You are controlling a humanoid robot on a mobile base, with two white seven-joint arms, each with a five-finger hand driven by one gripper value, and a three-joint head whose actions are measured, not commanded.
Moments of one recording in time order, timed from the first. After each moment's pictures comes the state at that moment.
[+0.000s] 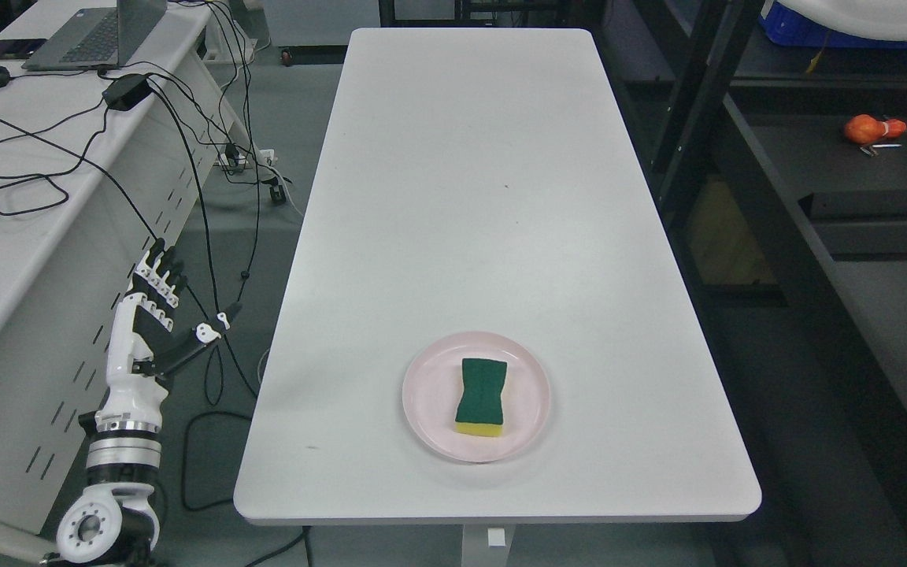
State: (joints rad) left arm -0.14 0.10 0.15 -1.64 0.22 -0.08 0.00; right arm -0.08 0.00 -0.21 0.00 -0.12 0.00 -0.08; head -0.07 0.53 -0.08
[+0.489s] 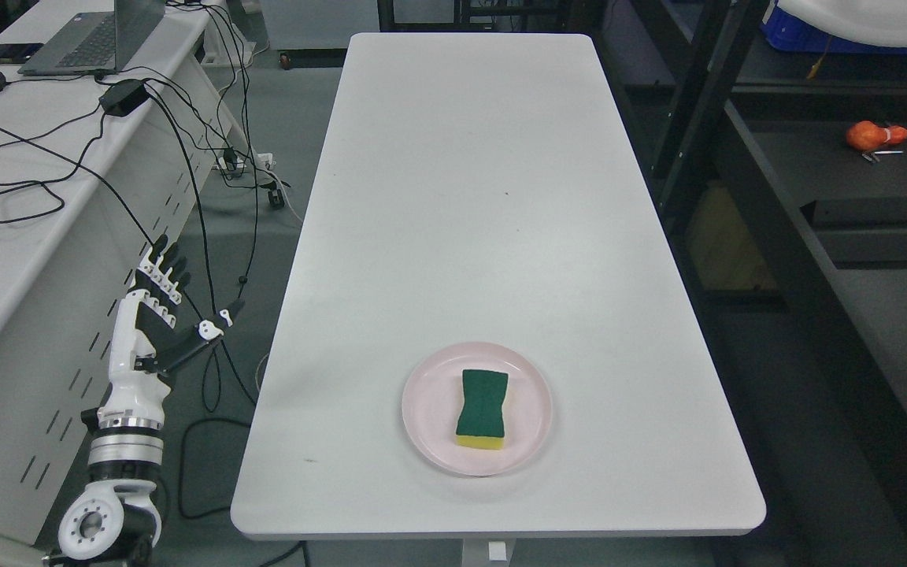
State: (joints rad) left arm -0.15 0.11 0.15 -1.64 0.22 -0.07 -0.01; right arm -0.08 0.00 -0.21 0.00 -0.12 0.00 -0.08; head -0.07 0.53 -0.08
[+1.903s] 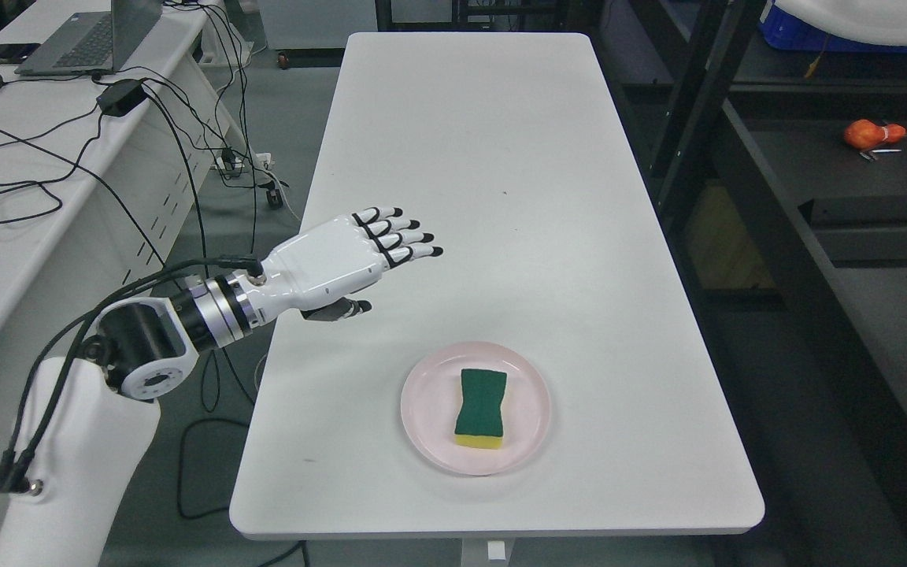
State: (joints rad) left arm -0.66 0.31 -0.23 -1.48 -1.01 -0.79 -0.39; right arm -0.08 0.00 -0.21 0.00 -0.12 0.00 -0.07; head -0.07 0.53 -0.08
